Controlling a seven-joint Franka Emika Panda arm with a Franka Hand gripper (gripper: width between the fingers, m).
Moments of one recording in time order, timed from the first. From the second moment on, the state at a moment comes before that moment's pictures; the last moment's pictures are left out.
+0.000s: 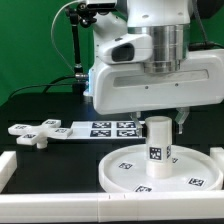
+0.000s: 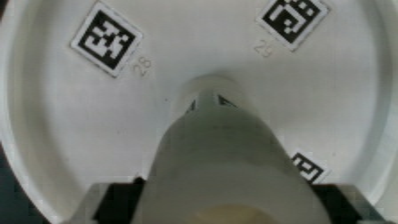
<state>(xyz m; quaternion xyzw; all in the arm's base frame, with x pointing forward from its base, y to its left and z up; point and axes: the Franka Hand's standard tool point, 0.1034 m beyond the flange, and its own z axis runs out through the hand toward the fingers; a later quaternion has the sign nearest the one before) 0.565 0.036 0.072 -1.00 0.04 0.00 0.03</state>
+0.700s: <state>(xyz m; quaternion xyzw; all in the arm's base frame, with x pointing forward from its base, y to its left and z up) 0.564 0.036 0.072 -0.94 0.33 0.01 0.04</state>
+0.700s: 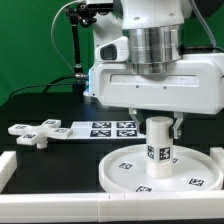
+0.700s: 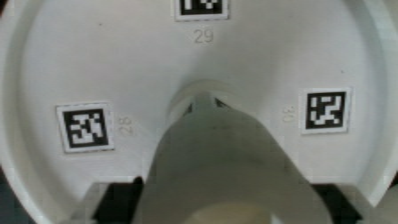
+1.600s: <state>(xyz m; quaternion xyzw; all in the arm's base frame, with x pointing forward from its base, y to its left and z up) 0.561 0.039 0.071 -0.72 0.69 0.05 0.10</state>
